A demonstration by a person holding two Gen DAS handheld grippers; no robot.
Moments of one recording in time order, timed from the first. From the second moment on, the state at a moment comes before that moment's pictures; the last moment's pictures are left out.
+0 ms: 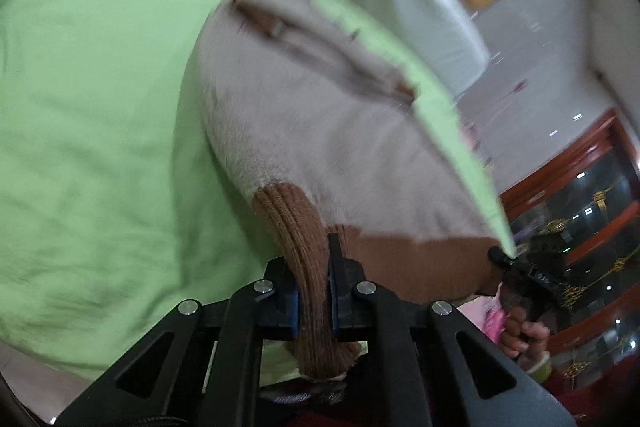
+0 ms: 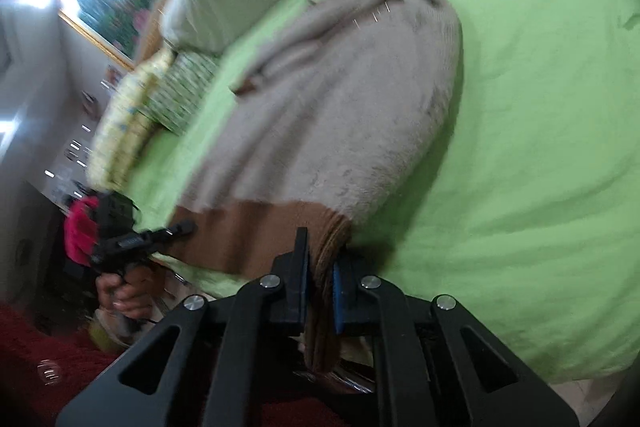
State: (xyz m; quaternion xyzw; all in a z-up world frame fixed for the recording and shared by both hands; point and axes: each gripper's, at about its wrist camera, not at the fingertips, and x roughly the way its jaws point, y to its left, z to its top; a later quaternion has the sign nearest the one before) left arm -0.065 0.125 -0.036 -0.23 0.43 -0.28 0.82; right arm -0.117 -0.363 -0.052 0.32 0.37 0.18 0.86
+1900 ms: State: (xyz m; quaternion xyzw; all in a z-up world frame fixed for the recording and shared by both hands) left arm 0.239 0.089 -0.037 -0.11 0.42 -0.10 0.90; right arm 0.146 -0.453 -0.044 0.25 0.35 -0.01 0.90
